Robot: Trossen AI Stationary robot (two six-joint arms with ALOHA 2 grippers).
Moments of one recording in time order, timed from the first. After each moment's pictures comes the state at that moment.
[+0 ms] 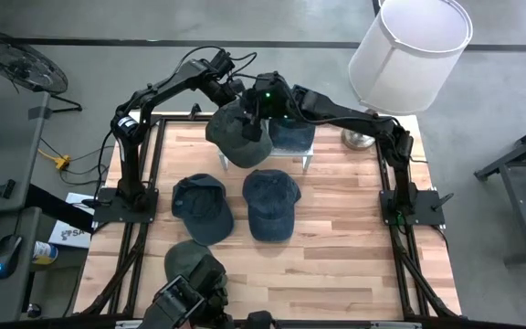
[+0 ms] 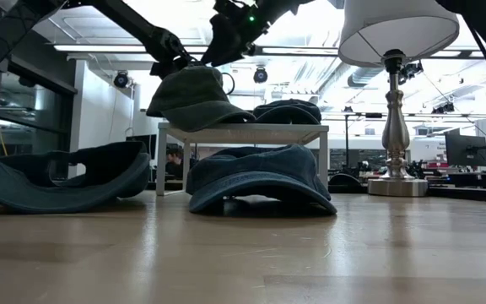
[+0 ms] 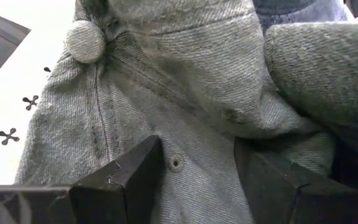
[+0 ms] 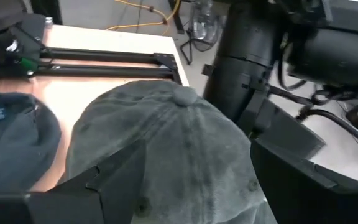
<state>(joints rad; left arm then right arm) 0.88 1.97 1.77 -1.00 0.66 0.22 -0.37 2.00 2.01 -0.50 0.05 -0.29</state>
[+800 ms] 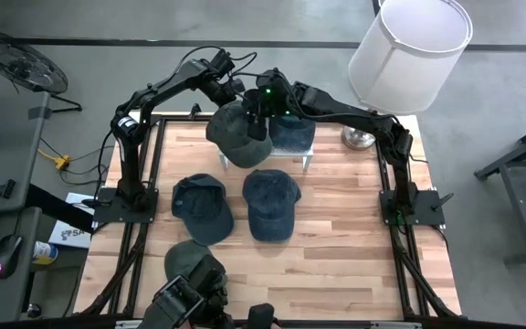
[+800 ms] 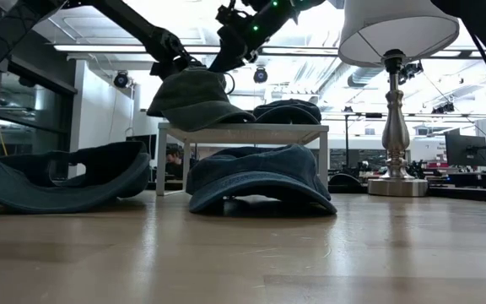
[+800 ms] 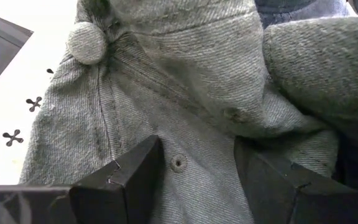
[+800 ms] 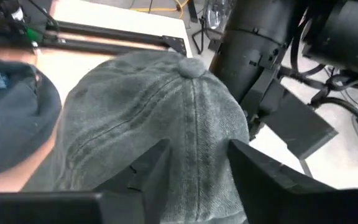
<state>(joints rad) 0.88 1.97 1.77 -1.00 0.66 0.24 -0.41 2.02 2.01 -0.55 -0.02 -0.38</state>
